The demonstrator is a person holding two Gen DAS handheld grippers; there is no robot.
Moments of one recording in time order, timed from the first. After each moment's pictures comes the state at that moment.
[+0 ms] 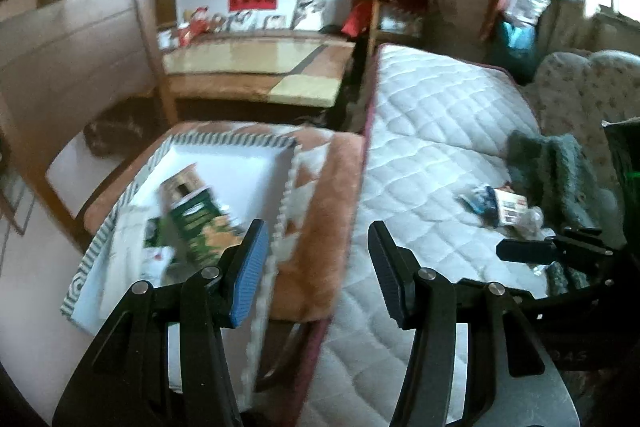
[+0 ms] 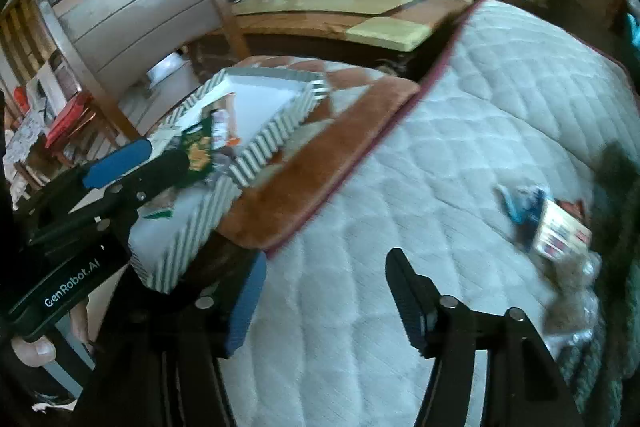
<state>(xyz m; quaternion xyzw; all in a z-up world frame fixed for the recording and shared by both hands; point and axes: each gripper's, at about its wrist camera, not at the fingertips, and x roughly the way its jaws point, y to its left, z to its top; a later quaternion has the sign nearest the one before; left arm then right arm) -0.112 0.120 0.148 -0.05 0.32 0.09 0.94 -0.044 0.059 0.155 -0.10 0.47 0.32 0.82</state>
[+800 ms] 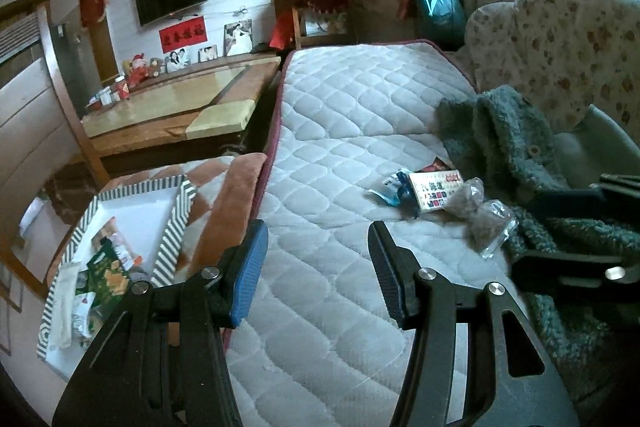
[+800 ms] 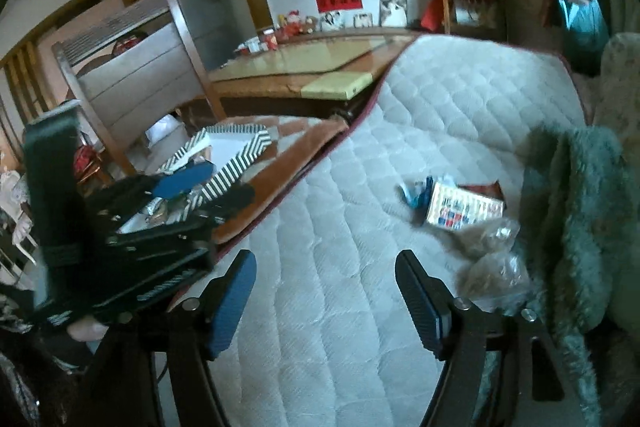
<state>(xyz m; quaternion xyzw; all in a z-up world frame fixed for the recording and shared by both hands) -0.082 0.006 0.141 0.04 0.31 0.01 0.95 -0.077 -0.083 0.192 -0.03 0.38 0.32 0.87</state>
